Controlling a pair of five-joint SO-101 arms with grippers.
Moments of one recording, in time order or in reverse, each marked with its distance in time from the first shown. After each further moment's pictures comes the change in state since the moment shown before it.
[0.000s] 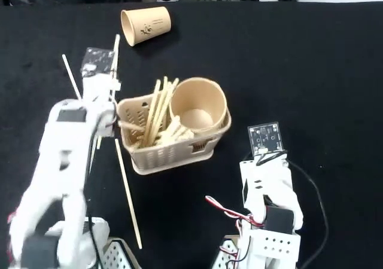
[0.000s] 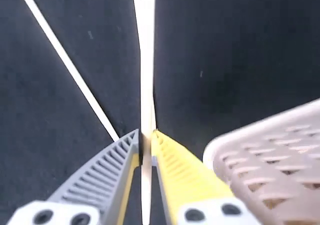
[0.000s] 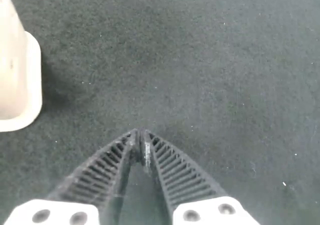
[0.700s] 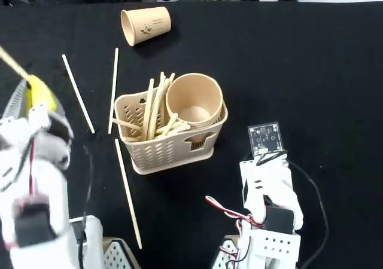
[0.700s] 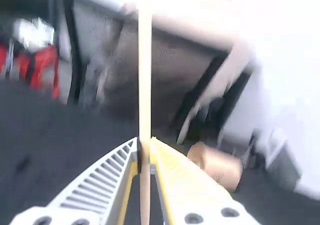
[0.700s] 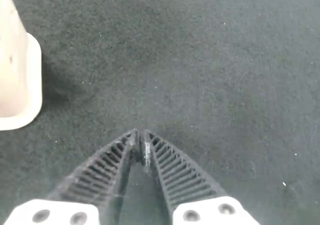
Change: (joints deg) left arm -14.4 -58.2 12.3 -11.7 21.4; right arm 0.0 0.0 0.0 0.0 0.0
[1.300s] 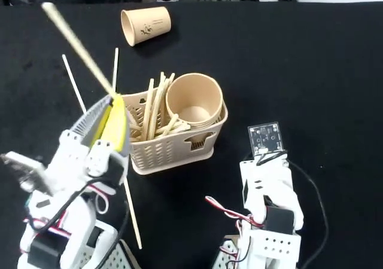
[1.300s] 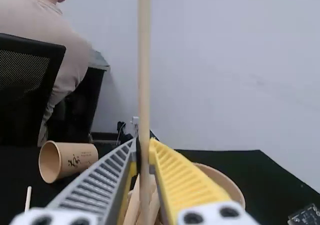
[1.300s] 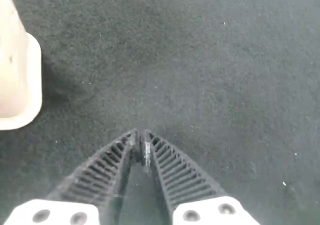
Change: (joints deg) left arm 34.1 -14.5 9.6 0.3 0.0; right arm 0.0 0.0 0.0 0.0 0.0
